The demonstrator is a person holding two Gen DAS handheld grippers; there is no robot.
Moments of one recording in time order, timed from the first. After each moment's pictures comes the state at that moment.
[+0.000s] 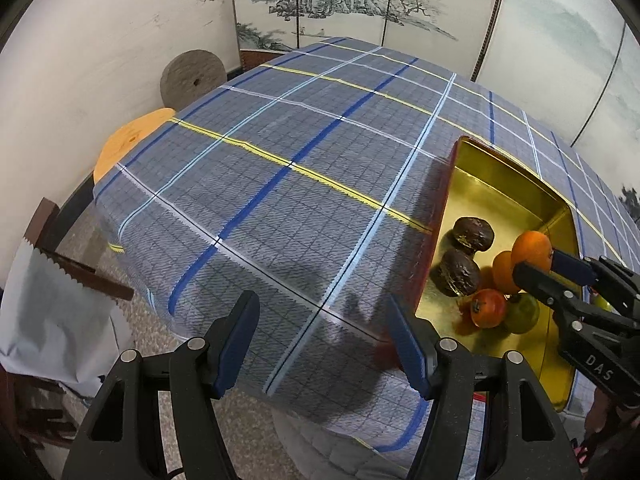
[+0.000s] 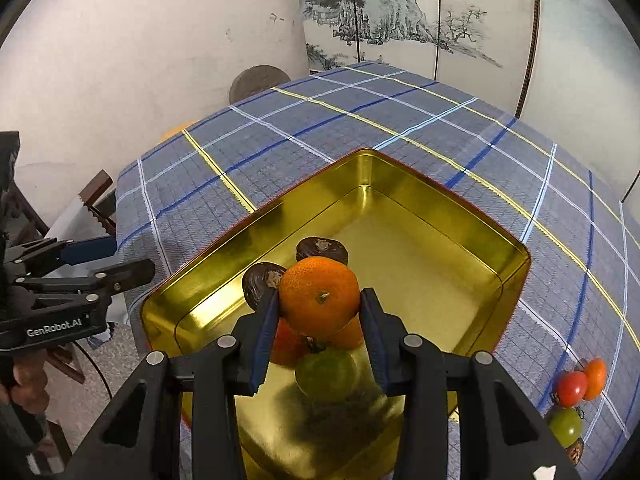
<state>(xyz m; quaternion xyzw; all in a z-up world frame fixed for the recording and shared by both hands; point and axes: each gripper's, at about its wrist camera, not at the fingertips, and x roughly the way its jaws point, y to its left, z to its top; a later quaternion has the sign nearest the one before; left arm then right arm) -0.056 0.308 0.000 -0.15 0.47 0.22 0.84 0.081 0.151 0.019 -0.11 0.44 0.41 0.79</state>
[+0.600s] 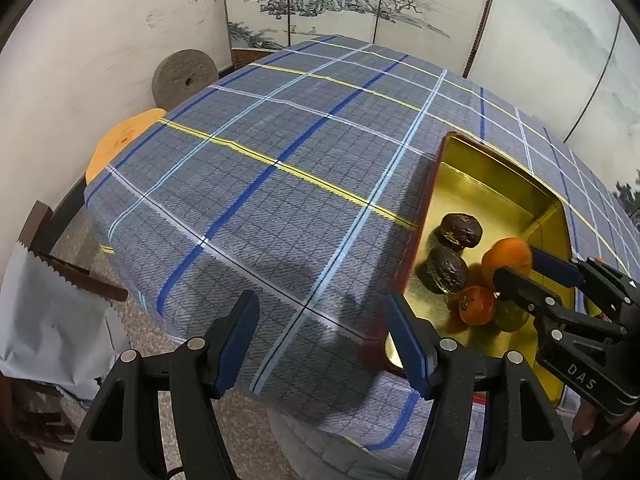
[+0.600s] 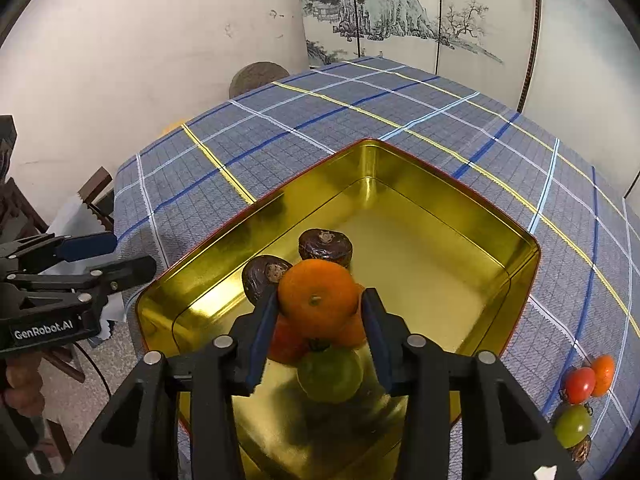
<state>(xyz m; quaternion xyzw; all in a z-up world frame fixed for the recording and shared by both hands) -0.050 0.299 0.001 -0.14 0.47 0.21 0.84 0.080 0.153 0.009 -0.11 0.44 0.41 0.79</state>
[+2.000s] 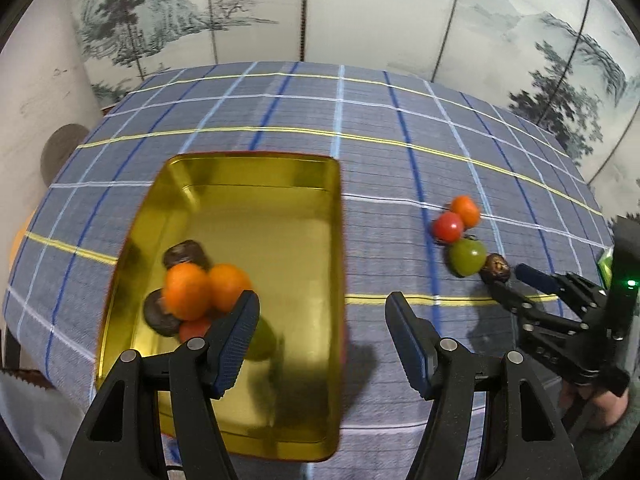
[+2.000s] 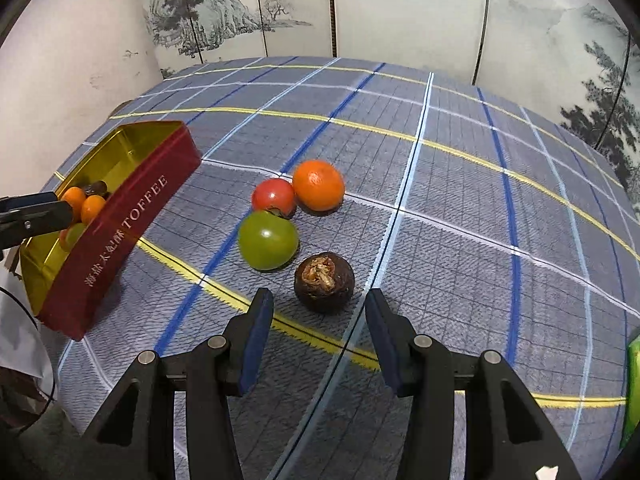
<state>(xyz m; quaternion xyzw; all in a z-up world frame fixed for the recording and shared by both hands) 0.039 0.114 0.019 -0.04 0.48 0.01 0.88 0.096 -0.095 -0.030 -0.03 0.48 0.20 0.85</state>
